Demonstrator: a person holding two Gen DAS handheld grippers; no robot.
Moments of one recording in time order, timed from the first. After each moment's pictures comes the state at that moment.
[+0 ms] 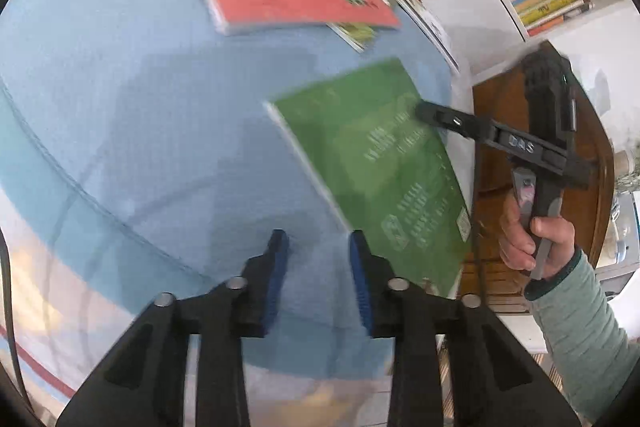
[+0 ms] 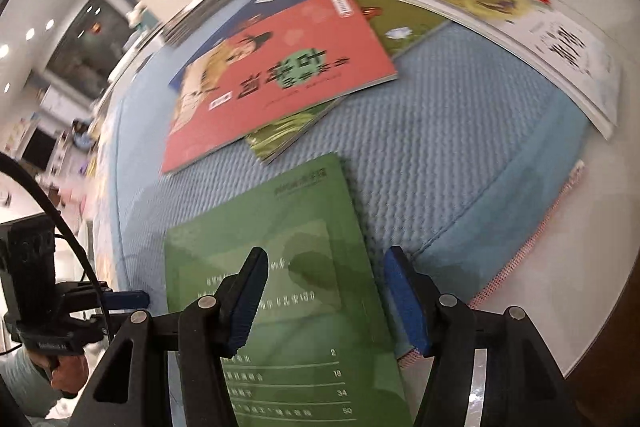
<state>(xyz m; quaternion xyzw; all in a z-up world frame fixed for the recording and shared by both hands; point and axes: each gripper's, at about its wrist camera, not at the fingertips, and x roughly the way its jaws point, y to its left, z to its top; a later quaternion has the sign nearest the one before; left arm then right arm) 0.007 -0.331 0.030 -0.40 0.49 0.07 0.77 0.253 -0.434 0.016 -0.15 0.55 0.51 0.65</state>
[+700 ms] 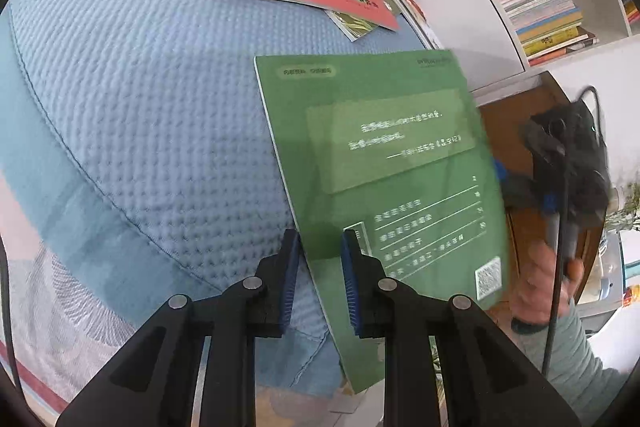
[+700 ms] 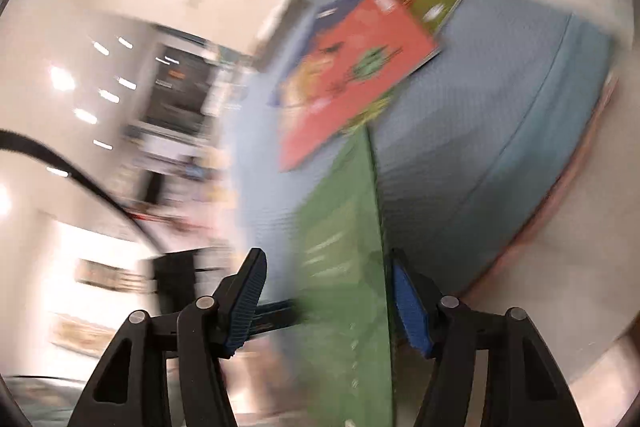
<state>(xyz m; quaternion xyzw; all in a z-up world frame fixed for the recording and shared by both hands) -0.017 -0.344 0.023 -0.46 0.44 0.10 0.76 0.252 -0.488 0.024 0.09 0.63 0.61 0.47</state>
